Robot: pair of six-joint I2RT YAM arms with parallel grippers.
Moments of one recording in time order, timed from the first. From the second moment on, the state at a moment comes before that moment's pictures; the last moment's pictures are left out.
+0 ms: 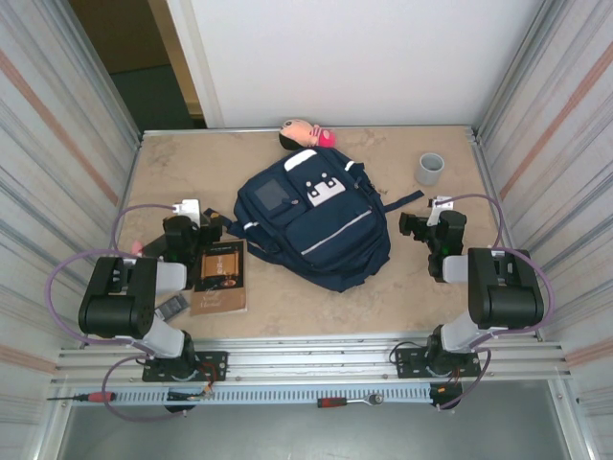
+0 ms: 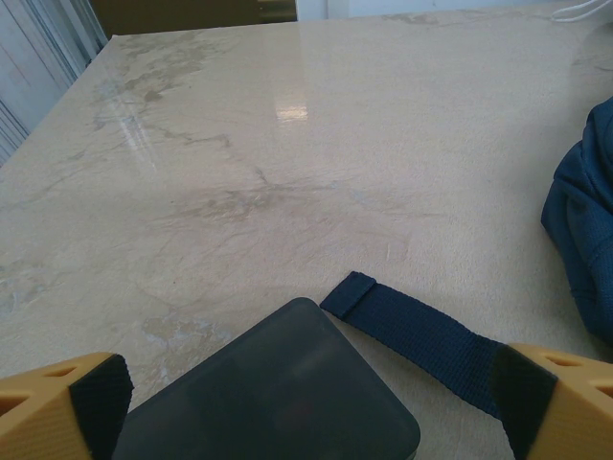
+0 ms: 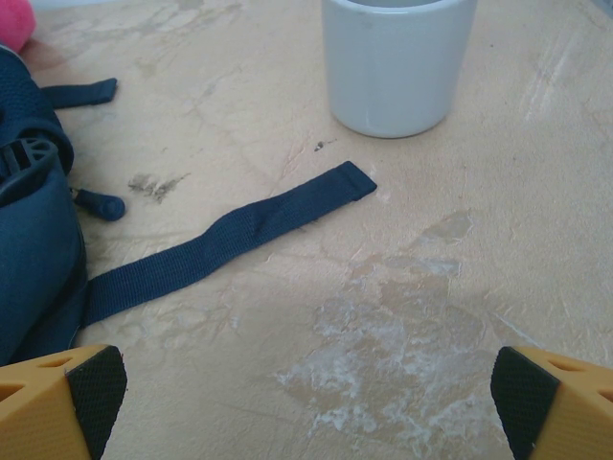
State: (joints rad) left arm -0.04 1.52 0.37 0.75 -0.16 0.04; right arm -0.05 1.55 0.40 0.71 -0.04 0.07
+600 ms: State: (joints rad) left arm -0.16 1.33 0.58 0.34 -0.18 0.06; right arm -0.08 1.40 0.67 0.24 -0.14 0.08
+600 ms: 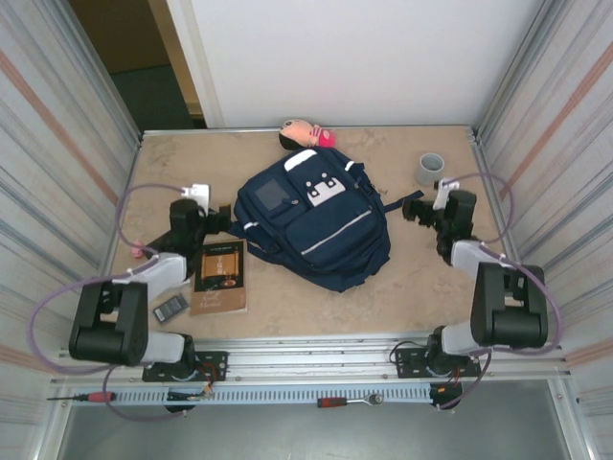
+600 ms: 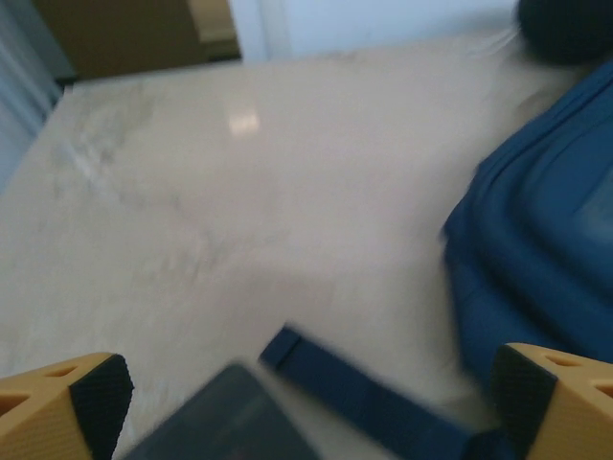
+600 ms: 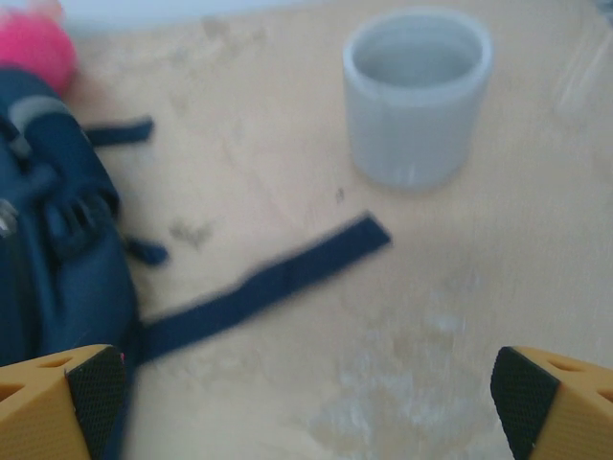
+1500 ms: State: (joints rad) left arm -0.38 1.68 0.99 -0.30 0.06 -0.37; right arm 0.42 1.70 1.05 -0.37 -0.25 0.53
